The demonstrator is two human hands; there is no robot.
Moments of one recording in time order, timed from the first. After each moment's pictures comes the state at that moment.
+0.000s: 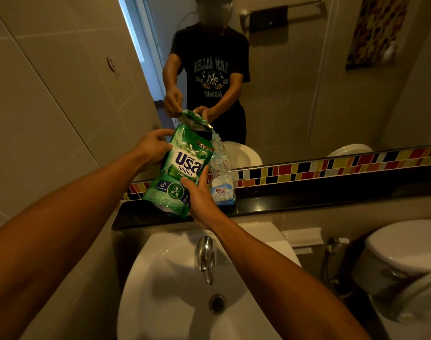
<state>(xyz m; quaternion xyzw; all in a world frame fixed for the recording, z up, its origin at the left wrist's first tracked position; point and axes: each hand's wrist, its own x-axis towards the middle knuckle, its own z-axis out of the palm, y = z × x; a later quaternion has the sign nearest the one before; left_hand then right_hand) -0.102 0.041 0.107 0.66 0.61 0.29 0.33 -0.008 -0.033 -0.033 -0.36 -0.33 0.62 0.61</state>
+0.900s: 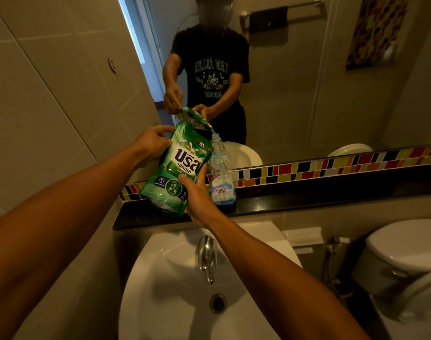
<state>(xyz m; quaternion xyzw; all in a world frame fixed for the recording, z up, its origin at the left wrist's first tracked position) -0.101 0.042 0.119 0.66 0.61 0.28 0.34 -0.016 -0.036 -0.023 -0.33 -0.30 0.64 0.63</state>
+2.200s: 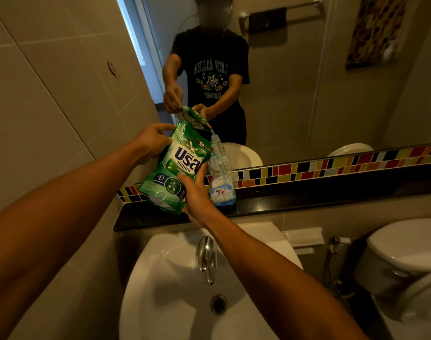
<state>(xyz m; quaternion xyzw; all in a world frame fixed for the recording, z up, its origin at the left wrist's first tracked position) -0.095 0.039 0.130 0.67 0.60 0.28 0.33 -0.019 -0.031 -0.024 -0.32 -0.31 0.64 0.62</state>
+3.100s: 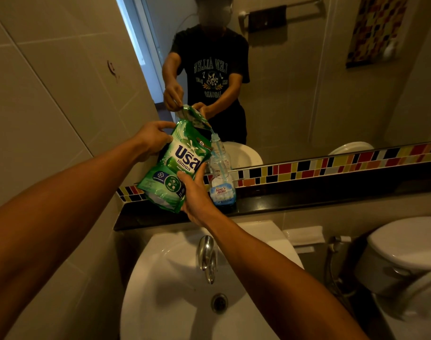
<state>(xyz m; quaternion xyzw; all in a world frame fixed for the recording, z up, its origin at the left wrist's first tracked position) -0.092 0.038 0.136 0.67 0.60 0.26 0.34 -0.017 -0.036 -0.019 -0.30 -0.30 0.65 0.63</state>
